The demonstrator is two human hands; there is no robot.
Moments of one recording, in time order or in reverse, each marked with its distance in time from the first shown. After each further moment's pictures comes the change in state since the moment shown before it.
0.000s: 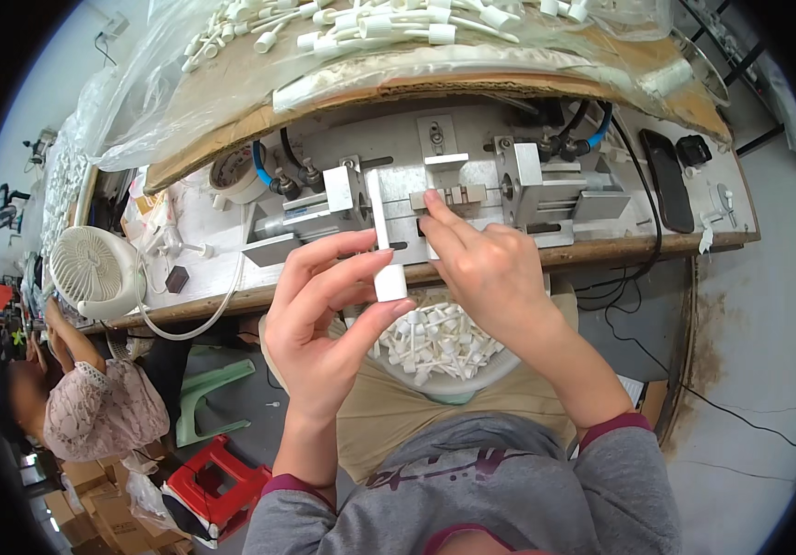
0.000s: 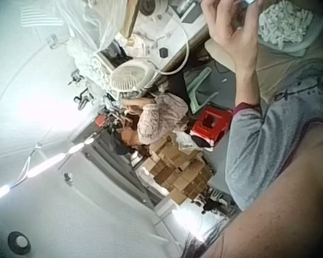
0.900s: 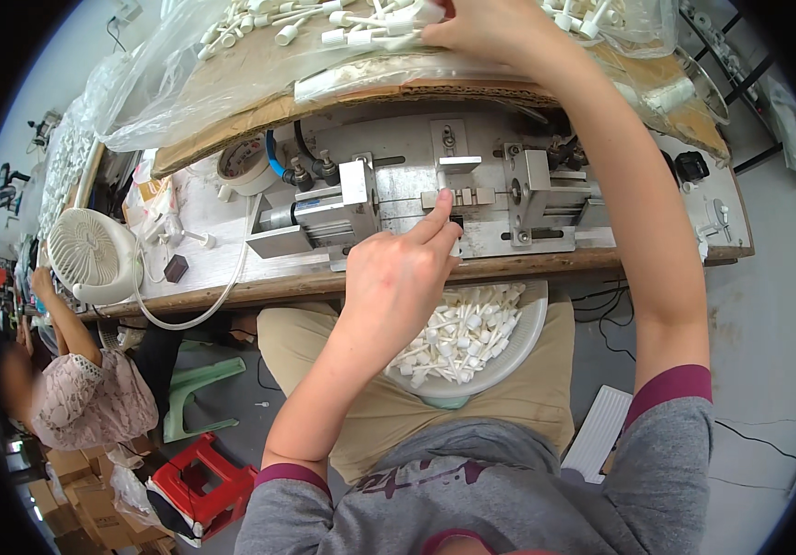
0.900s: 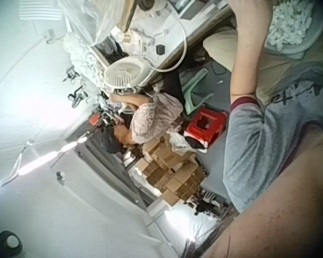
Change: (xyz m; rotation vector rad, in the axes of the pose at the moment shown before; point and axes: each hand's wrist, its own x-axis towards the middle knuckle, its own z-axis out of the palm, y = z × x) left_hand 0.032 -0.030 0.037 0.833 -0.265 0.244; right_hand 0.200 0.092 -0.037 -0.011 -0.068 0.076
